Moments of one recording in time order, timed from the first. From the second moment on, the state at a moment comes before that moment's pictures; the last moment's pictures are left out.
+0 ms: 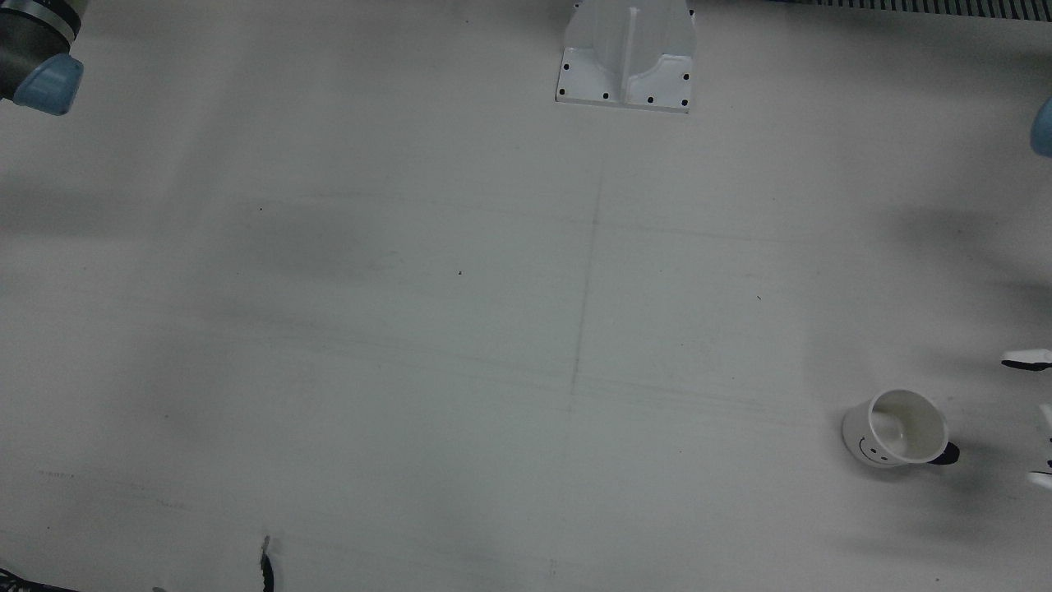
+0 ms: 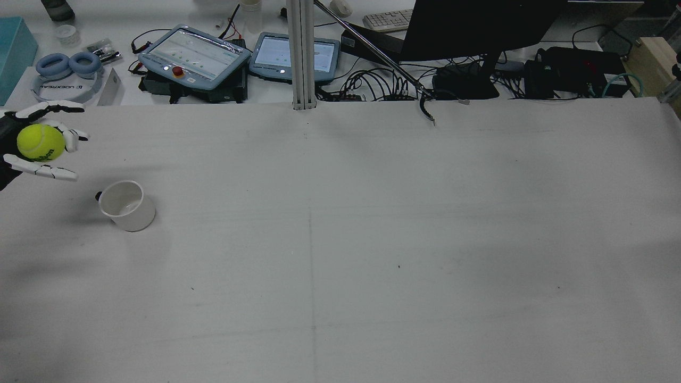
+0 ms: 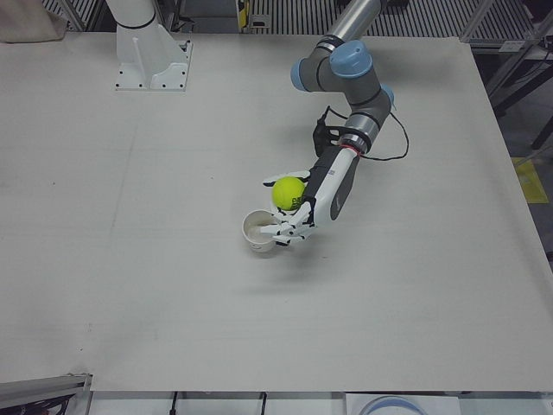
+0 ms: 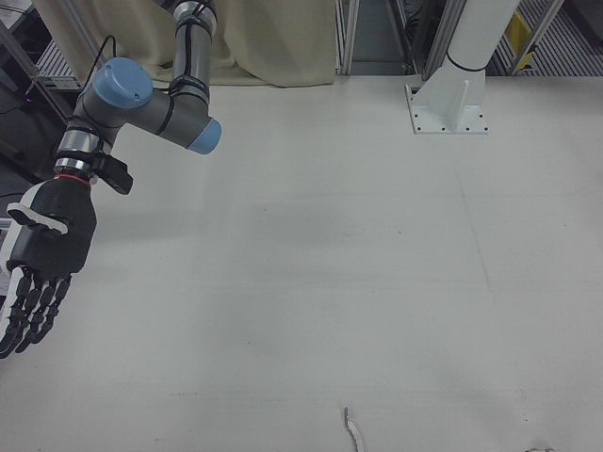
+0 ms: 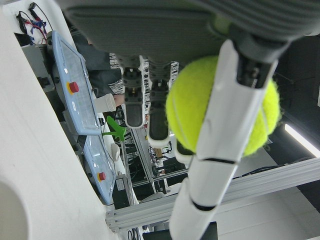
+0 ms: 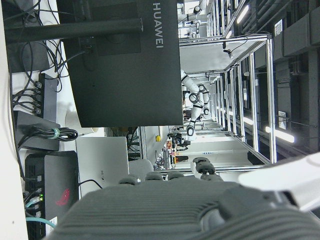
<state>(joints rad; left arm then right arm) -0.94 -1.59 -1.78 -0.12 1.32 0.42 1.46 -1.41 1.43 -3.28 -1.49 0.11</state>
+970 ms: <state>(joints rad) -0.77 -1.70 -1.63 -0.14 1.22 0.44 1.46 -1.41 1.43 -3.28 -1.49 0.11</state>
